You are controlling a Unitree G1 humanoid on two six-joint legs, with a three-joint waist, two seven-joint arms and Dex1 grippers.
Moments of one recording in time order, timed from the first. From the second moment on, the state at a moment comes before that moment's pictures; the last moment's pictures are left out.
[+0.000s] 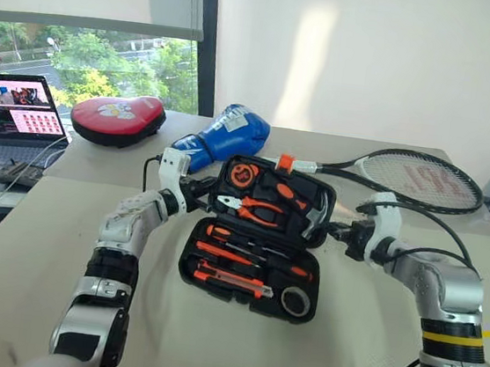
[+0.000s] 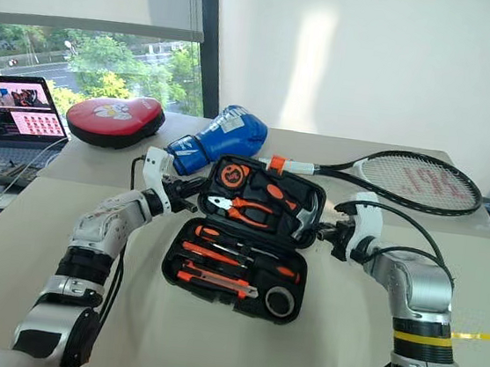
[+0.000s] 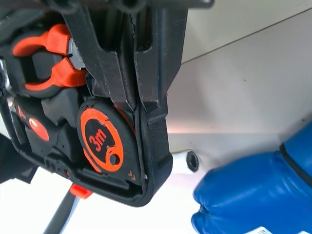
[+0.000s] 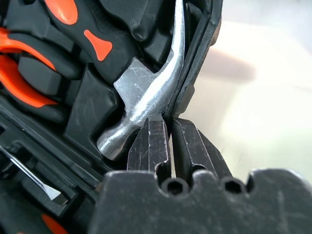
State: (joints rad) left arm -0.83 0.30 0.15 0.48 -0.38 0.40 -0.68; right arm -0.60 -0.56 -0.13 0.04 0.39 0.84 0.53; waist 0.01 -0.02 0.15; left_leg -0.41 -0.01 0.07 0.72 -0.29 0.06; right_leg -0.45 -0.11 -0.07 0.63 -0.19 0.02
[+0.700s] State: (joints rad) left arm -0.33 0.58 0.20 0.09 -0.42 0.23 -0.95; right arm 0.14 -0.61 -0.07 -0.45 -0.03 -0.03 0.52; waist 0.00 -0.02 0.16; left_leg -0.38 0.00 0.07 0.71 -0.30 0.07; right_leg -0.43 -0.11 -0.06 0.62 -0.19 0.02
